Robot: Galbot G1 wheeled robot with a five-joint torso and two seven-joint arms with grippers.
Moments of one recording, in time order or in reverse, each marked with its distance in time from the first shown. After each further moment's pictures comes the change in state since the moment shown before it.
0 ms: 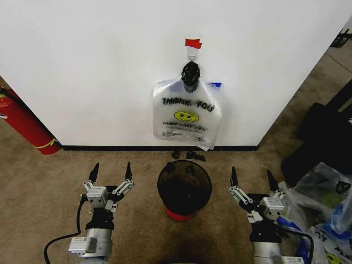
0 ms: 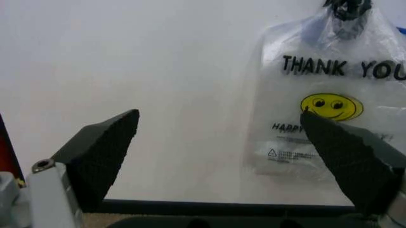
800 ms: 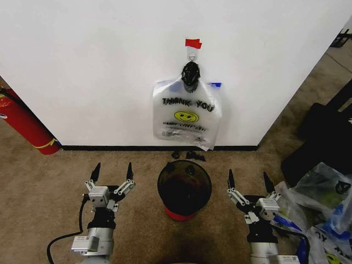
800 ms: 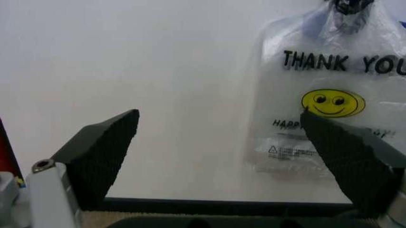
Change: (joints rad) left arm -0.016 0.003 0.006 0.022 0.000 -0.002 -0.003; right arm 0.010 0.001 -0.009 -0.031 -0.015 -0.005 -0.001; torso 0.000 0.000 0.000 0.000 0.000
